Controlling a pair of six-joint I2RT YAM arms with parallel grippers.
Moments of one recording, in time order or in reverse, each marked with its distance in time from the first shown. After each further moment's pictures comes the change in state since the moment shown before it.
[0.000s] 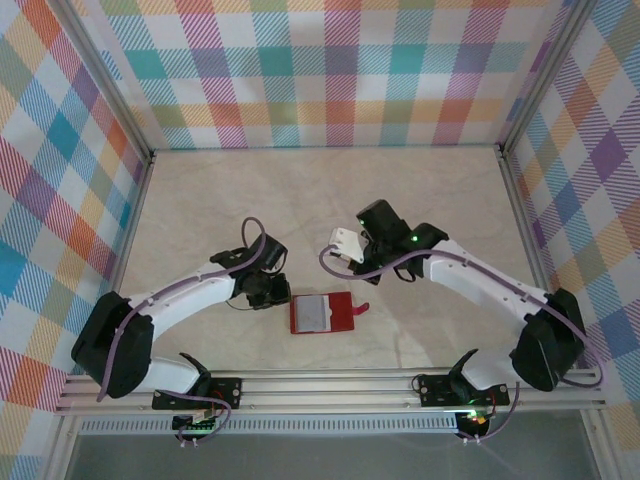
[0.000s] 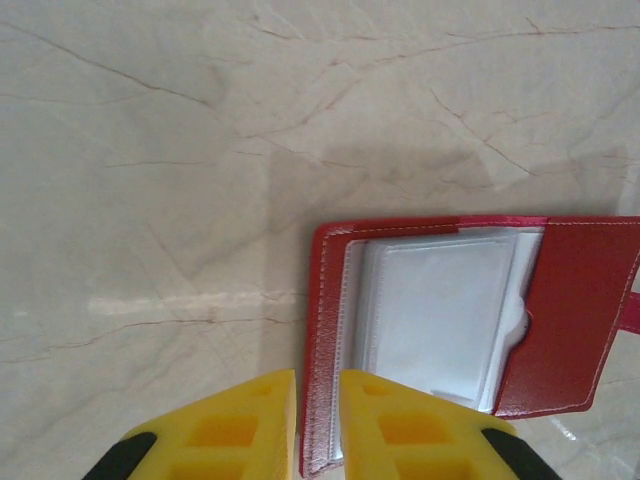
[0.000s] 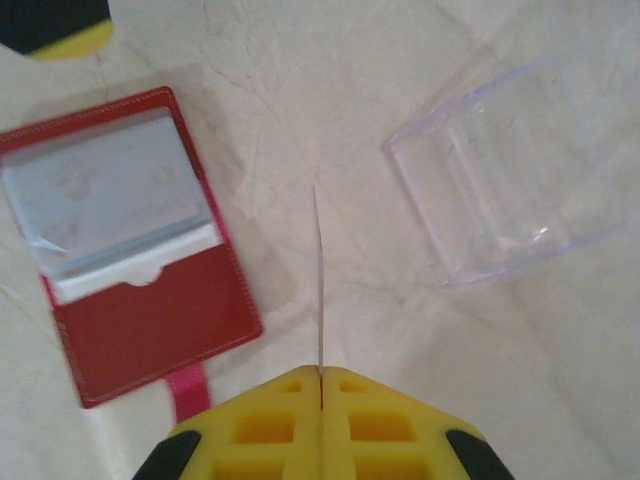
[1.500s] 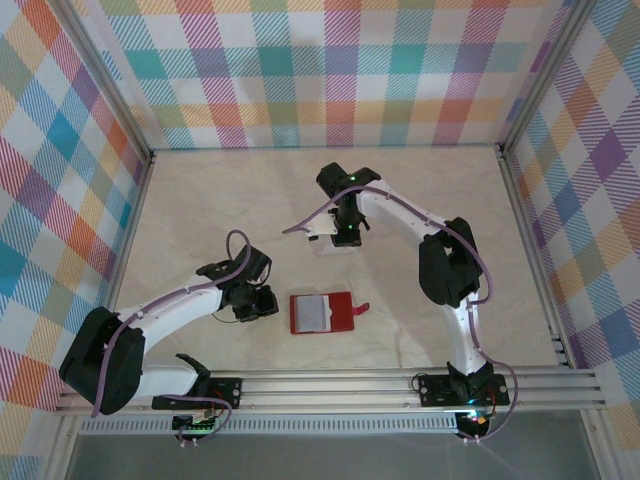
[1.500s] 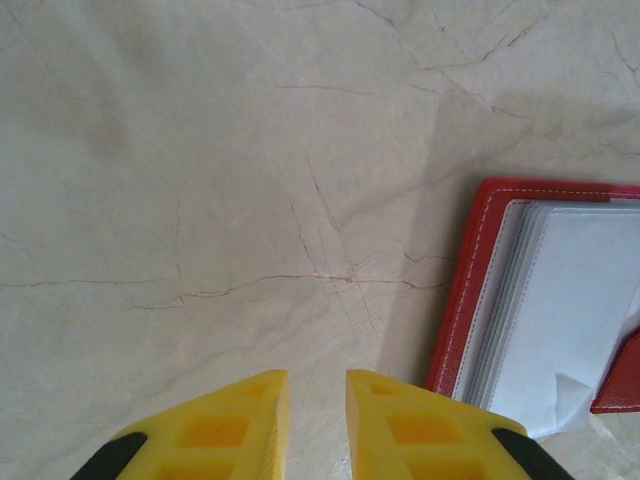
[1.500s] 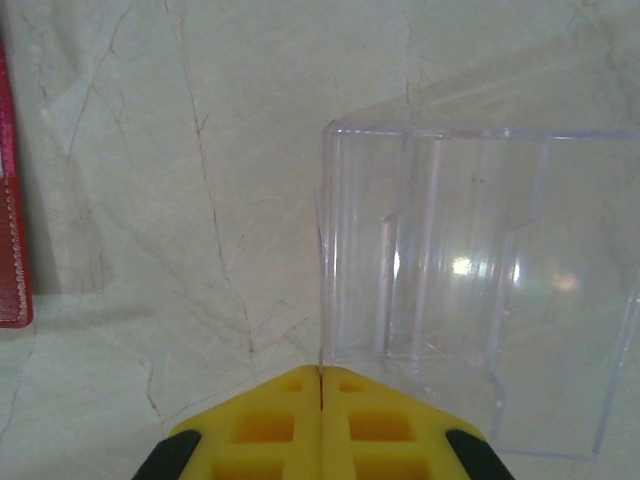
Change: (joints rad) left arm 0.066 -0.089 -0.143 0.004 0.015 0.019; right arm -0.080 0.699 0.709 -0.406 0.035 -0.453
